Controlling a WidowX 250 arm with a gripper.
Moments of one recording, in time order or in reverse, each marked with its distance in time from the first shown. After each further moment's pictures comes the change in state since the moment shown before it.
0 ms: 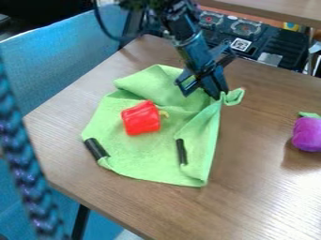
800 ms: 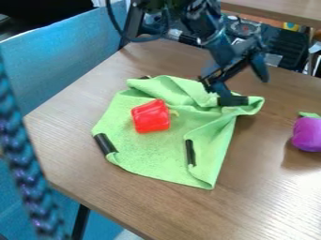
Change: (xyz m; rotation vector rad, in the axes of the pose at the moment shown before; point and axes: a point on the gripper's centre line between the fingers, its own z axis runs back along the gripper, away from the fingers) arm -0.028 -0.031 -0.001 -0.137 0.011 -0.297
